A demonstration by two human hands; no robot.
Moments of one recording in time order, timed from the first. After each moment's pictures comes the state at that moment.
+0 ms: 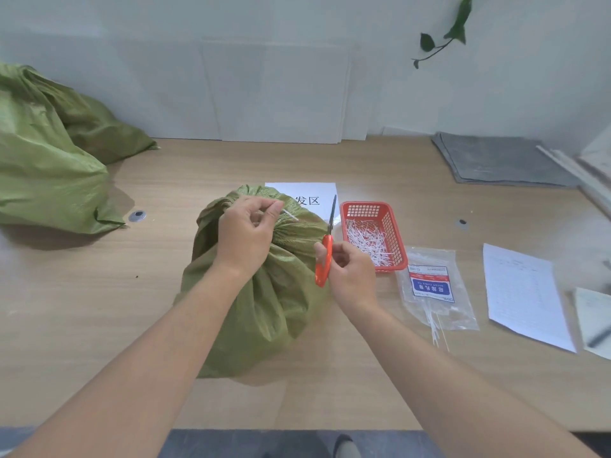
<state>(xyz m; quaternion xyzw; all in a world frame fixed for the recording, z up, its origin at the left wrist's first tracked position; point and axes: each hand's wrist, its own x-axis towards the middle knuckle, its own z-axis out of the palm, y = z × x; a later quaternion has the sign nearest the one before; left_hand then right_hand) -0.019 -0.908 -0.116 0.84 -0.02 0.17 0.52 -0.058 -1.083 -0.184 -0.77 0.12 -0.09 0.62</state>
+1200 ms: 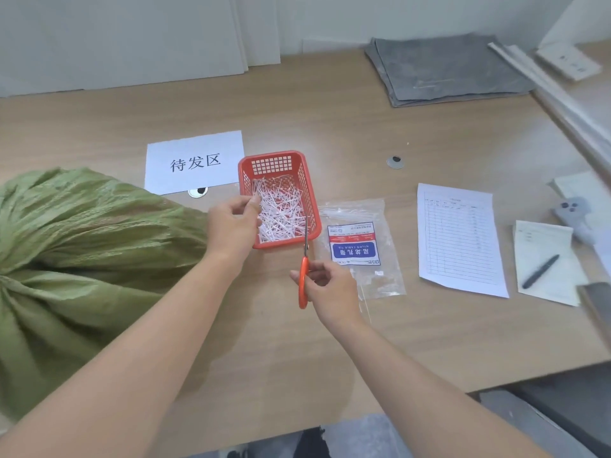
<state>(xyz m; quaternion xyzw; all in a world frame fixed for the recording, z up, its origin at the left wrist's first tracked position) 0.065 -1.156 -0.247 0.79 0.14 -0.04 0.60 -0.058 -1.293 -0.308 -0.73 0.25 0.01 0.63</state>
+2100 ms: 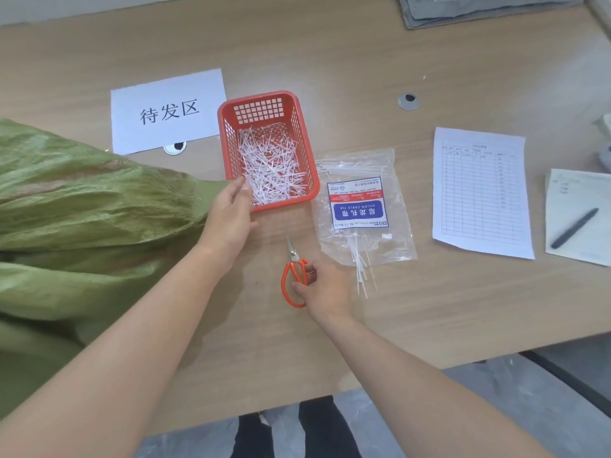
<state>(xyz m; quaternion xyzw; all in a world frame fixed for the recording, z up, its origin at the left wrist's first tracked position) 0.053 -1.160 -0.299 0.78 0.15 -0.18 0.58 -0.074 -1.286 -0.391 -0.80 0.29 0.17 0.49</state>
